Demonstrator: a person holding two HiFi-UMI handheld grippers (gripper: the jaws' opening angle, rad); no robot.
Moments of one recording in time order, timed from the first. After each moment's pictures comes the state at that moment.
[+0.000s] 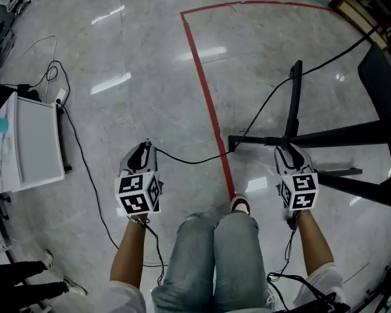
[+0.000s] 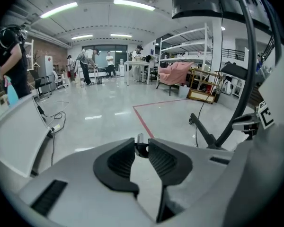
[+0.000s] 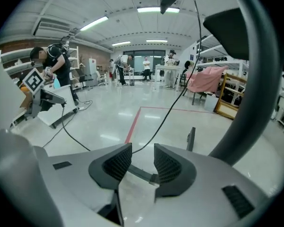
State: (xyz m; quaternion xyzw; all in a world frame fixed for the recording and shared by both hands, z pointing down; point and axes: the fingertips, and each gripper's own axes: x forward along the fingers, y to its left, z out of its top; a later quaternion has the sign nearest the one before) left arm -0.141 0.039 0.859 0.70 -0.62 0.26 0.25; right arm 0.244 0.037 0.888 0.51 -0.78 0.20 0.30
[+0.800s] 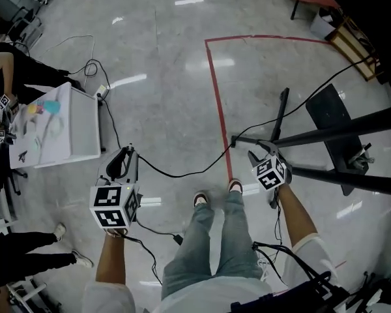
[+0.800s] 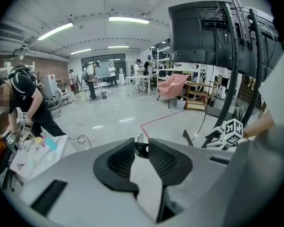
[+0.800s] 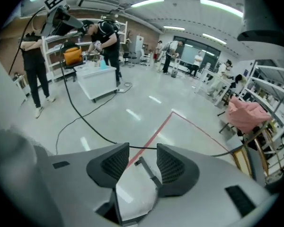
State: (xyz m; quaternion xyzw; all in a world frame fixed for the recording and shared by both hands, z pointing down) left arm -0.217 0.136 0.443 0.70 -0.62 0.28 0.21; right arm 0.136 0.086 0.676 0.29 -0.82 0.09 0.48
